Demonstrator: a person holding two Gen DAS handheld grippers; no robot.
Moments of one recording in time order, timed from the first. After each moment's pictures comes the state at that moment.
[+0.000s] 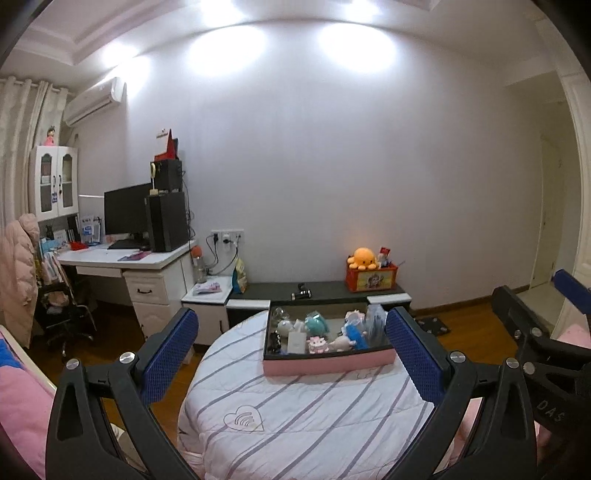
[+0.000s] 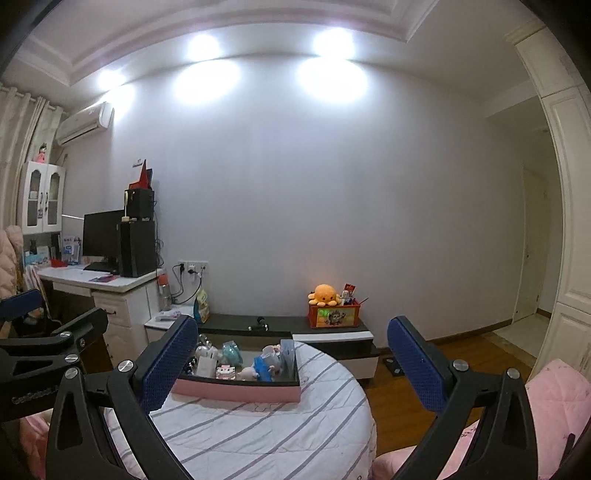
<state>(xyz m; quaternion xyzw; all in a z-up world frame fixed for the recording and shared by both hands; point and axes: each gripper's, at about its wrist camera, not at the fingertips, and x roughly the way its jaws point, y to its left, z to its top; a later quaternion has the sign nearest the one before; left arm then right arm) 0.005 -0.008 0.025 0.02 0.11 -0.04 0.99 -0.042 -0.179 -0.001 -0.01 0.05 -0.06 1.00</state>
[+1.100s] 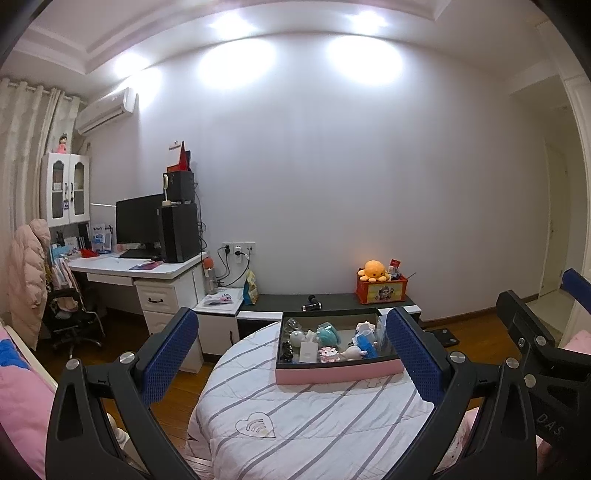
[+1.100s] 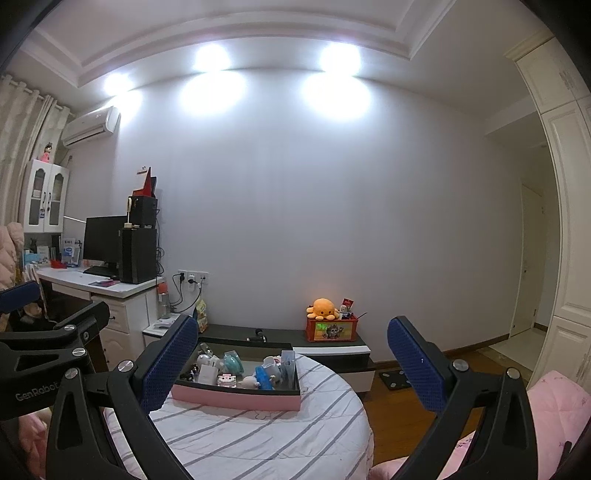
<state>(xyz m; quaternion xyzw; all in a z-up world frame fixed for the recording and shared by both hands) -0.006 -0.007 0.025 0.02 0.09 -0.01 1.00 -0.052 -0.167 -0.001 -0.02 0.02 -0.07 1.00</state>
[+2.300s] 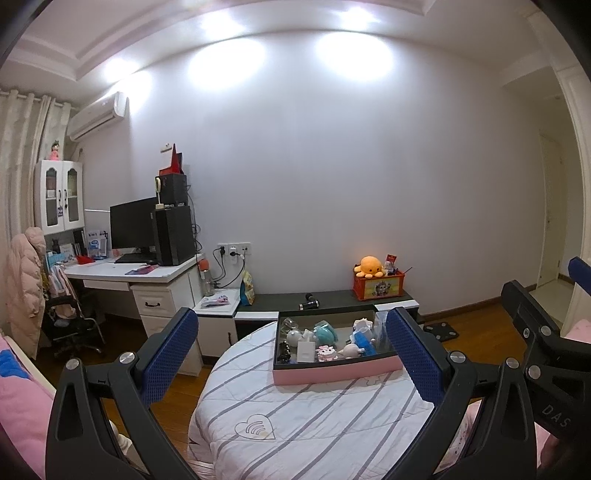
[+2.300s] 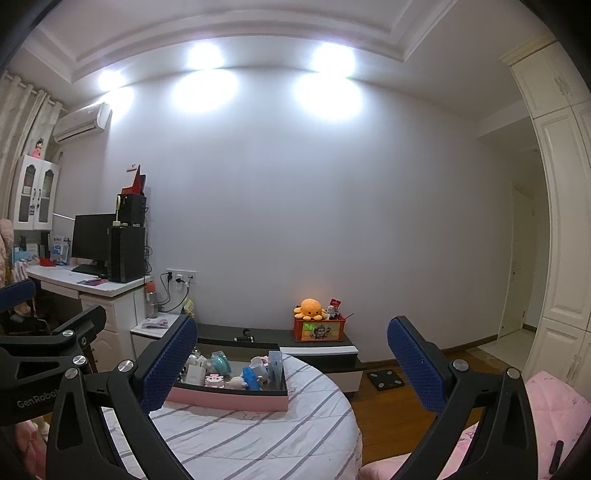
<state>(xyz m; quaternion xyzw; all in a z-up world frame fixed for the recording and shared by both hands) -0.003 -0.014 0.027 0.03 0.09 -0.02 0.99 -0.052 -0.175 0.001 -0.03 0.02 -0.09 1.00</state>
